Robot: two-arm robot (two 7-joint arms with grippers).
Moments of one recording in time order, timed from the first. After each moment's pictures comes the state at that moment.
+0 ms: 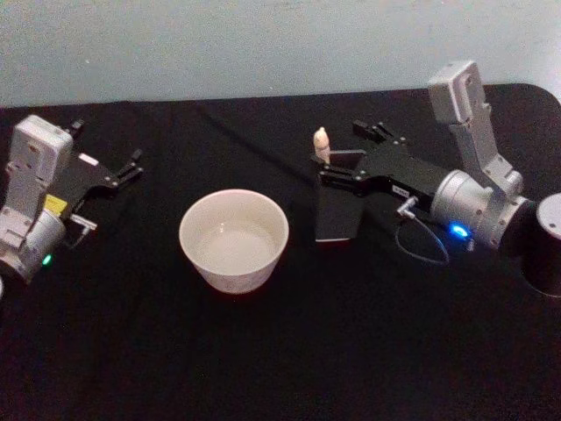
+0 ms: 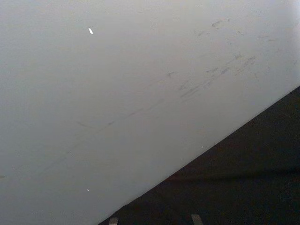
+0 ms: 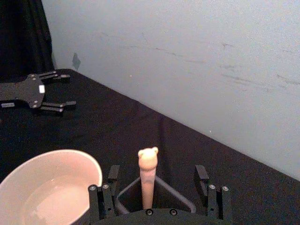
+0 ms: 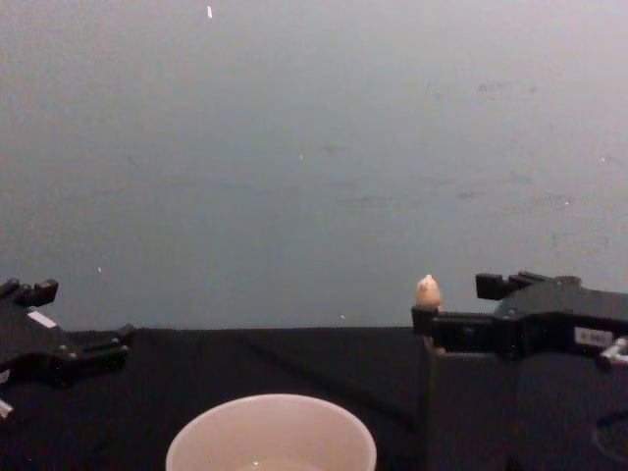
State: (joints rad) left arm -0.20 0.60 0.45 -1.41 -0.25 -0.12 0.03; right arm 0.27 0.49 -0.46 -1.55 0.42 0.15 0.37
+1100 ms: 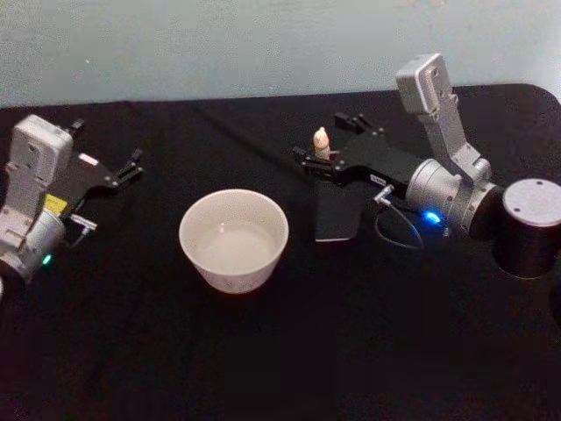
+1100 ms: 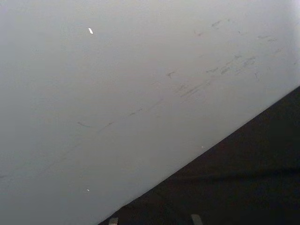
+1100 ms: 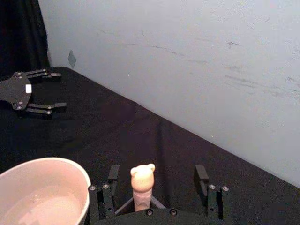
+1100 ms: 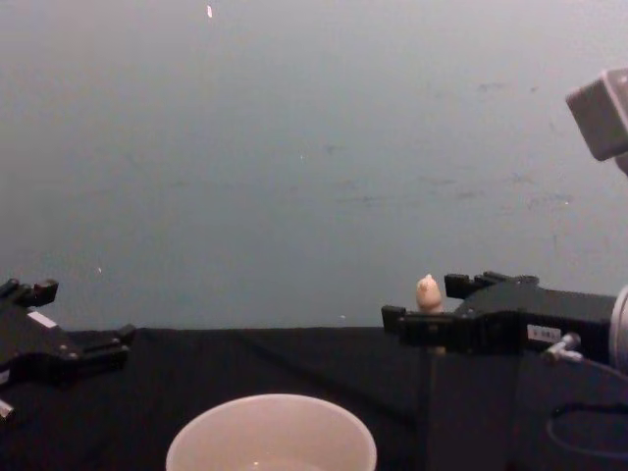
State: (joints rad) left arm -0.20 0.60 0.45 -1.41 -0.25 -0.12 0.03; right arm 0.35 0.39 -0.46 -1.41 0.33 0.13 0.40
